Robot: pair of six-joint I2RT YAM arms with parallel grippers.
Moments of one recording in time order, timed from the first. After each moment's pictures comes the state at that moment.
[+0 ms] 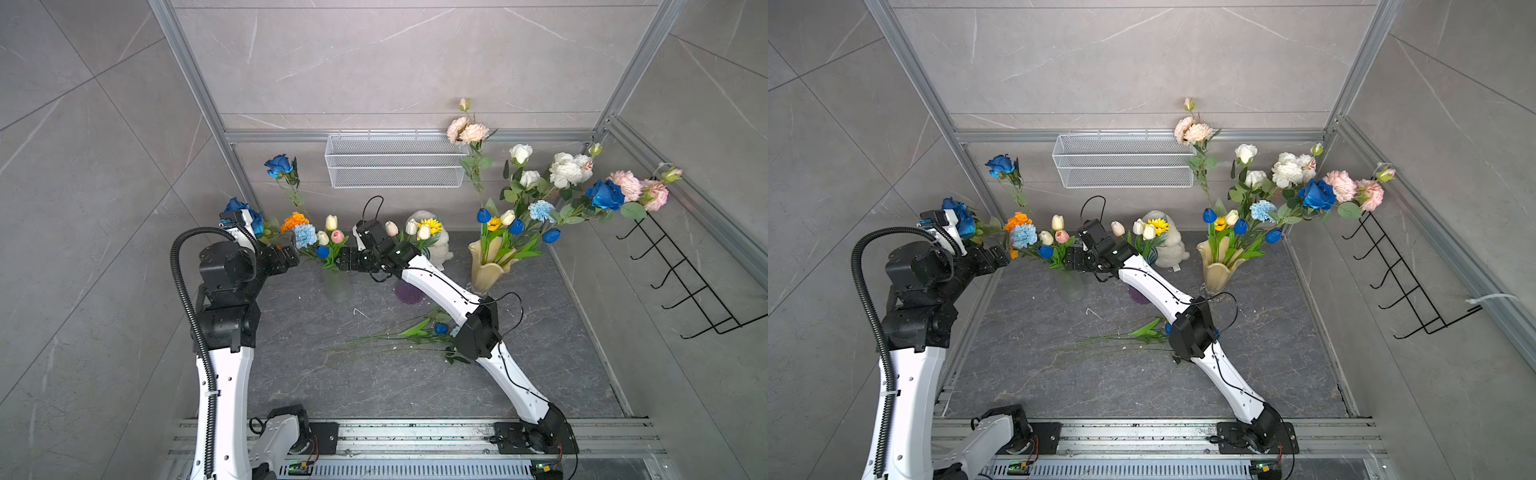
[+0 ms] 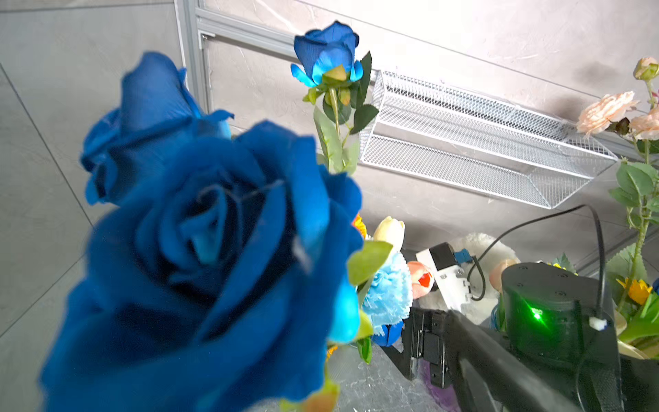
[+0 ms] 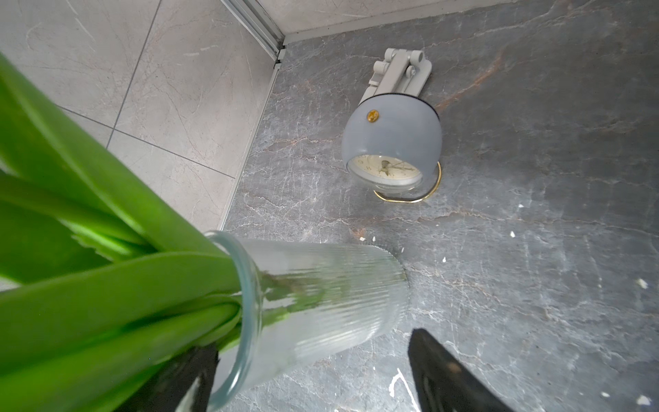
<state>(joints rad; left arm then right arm) 0.12 0.97 1.31 -0.54 0.16 -0.21 0.81 2.56 2.67 -0.77 -0.14 0.63</state>
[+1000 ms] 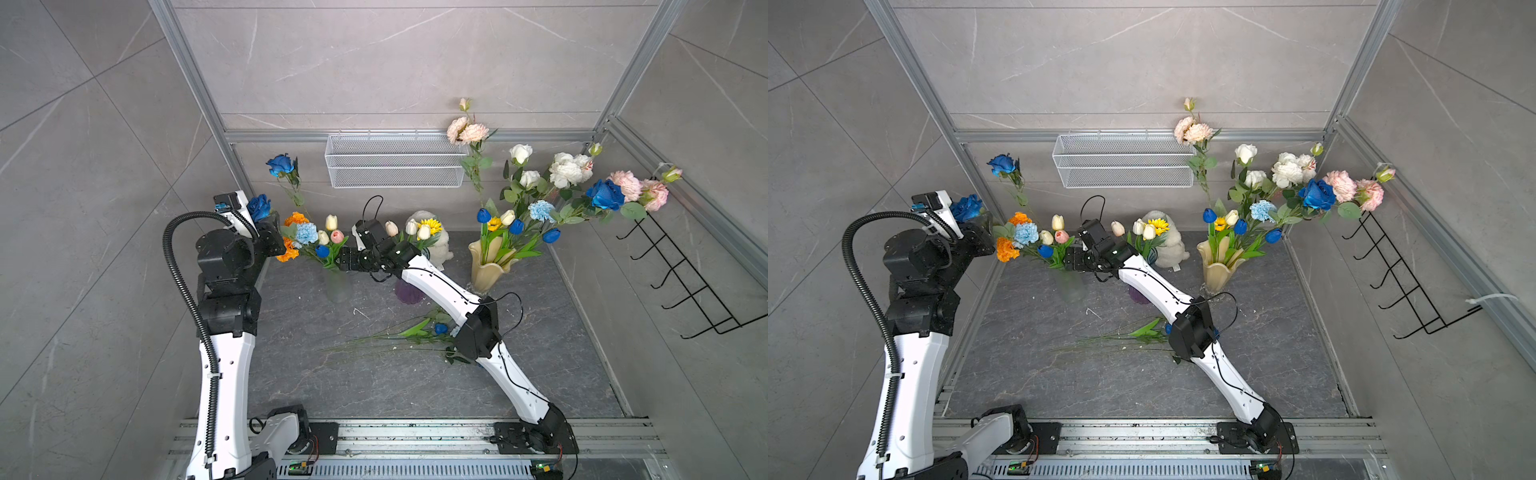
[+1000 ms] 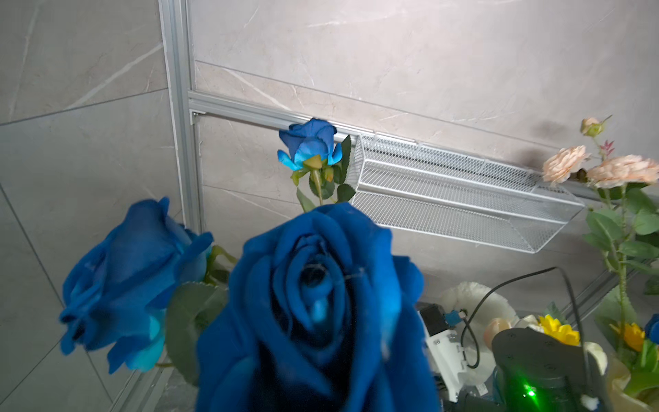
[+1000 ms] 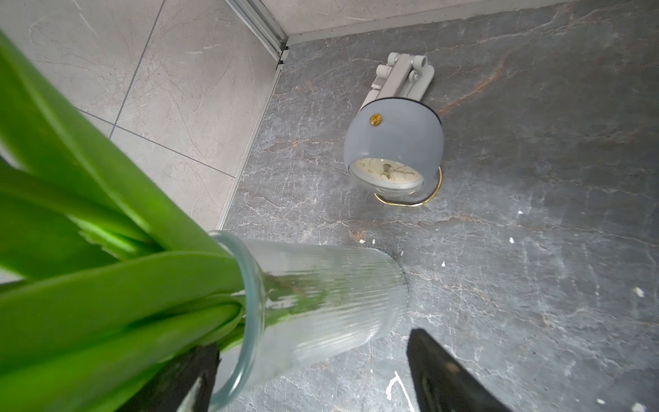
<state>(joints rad) 0.12 1.04 1.36 -0.33 0.20 -0.20 0.81 2.56 2.67 -0.77 -0.14 0.61</state>
